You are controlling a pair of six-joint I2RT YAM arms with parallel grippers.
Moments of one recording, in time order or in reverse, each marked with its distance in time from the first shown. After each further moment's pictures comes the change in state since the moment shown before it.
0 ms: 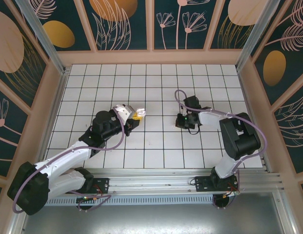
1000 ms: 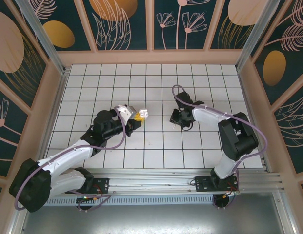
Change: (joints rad) left arm 0.000 0.038 0.002 0.052 0.078 -0.005; right arm 0.116 0.016 0.165 -0.179 0.182 0.316
